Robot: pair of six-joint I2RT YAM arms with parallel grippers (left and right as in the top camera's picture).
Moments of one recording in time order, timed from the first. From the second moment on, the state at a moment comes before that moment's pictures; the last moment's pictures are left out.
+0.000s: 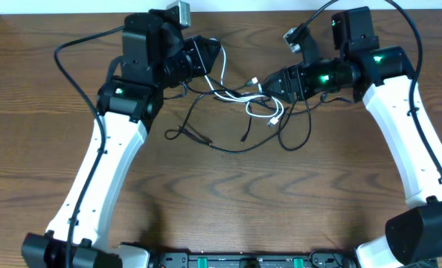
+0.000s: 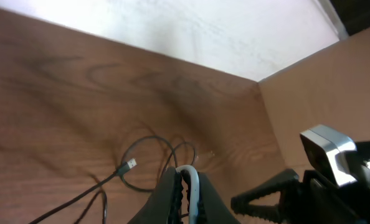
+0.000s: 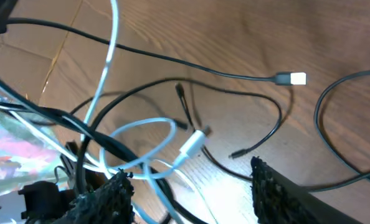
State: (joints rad) left arm -0.25 1.51 1.41 -0.39 0.49 -0.60; right arm 0.24 1.70 1.64 -0.99 -0.73 -0.06
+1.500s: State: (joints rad) left arm -0.28 1.52 1.41 -0.27 0.59 -0.67; right arm 0.40 1.70 1.56 -1.04 -0.48 -0.01
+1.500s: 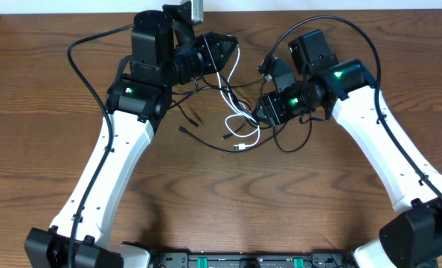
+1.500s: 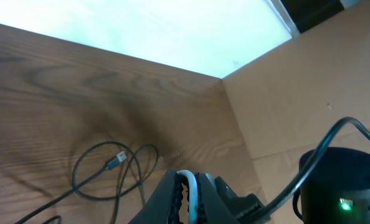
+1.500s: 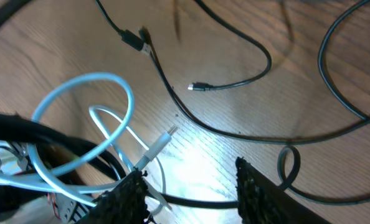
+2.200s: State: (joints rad) left arm -0.28 1.54 1.41 -0.35 0.65 -0.53; right arm 0.41 1.70 1.56 -1.06 -0.62 0.03
